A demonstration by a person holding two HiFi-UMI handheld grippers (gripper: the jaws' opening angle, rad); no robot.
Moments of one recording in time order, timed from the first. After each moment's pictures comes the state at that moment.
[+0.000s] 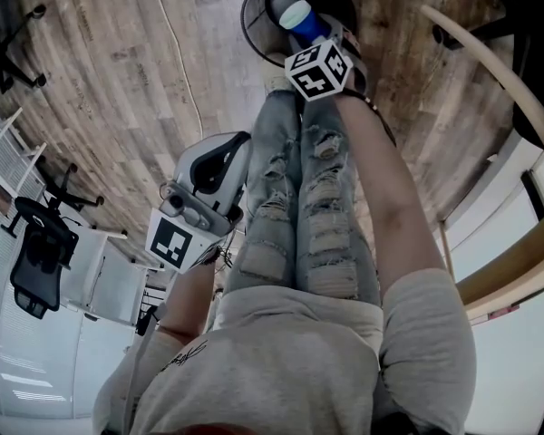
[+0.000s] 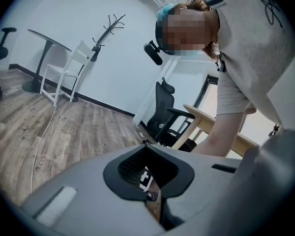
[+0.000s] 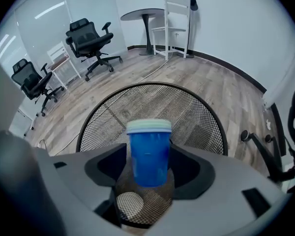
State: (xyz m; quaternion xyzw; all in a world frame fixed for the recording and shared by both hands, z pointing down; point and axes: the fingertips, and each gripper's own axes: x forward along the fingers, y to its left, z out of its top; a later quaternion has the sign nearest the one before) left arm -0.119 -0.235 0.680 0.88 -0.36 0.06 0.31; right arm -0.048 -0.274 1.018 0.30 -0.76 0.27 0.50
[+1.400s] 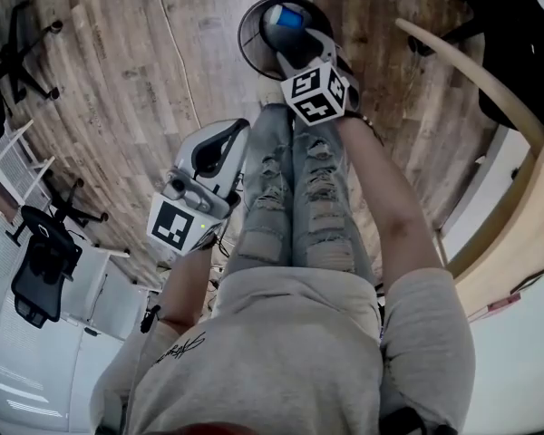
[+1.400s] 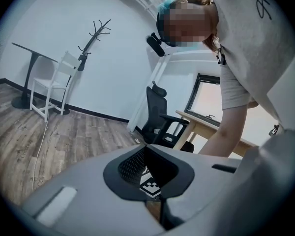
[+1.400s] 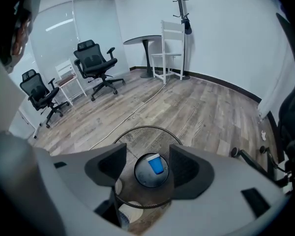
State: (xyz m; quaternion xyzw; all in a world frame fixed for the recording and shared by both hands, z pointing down) left arm -0.096 -0.253 0.627 0.90 -0.34 0.06 0.25; right arm -0.041 -0.302 0.895 0.33 -0.81 0.24 0.41
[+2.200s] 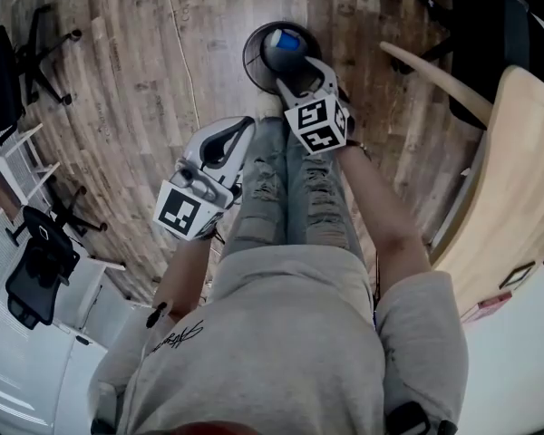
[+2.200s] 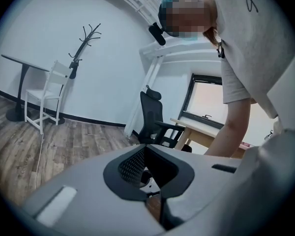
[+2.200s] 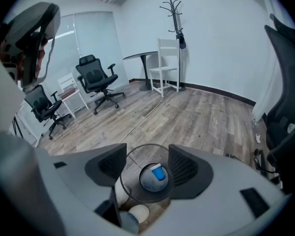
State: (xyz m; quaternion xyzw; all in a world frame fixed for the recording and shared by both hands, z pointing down) left arm -0.085 -0.266 0.571 0.92 -0.33 0.06 0.21; right arm -0.032 -0.299 0.791 0.35 -0.83 0.24 0.36
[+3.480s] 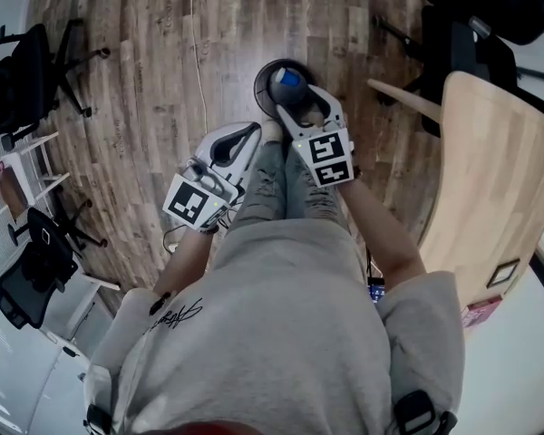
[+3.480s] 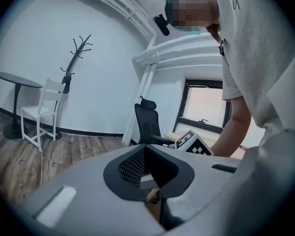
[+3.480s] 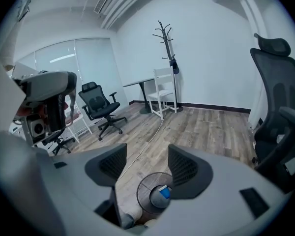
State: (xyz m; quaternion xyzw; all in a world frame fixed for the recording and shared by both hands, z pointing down) left arm -0.086 -0.271 0.469 0.93 -0.32 0.04 0.17; right arm -0.033 -0.312 0.600 0.39 -0.86 0.23 0.25
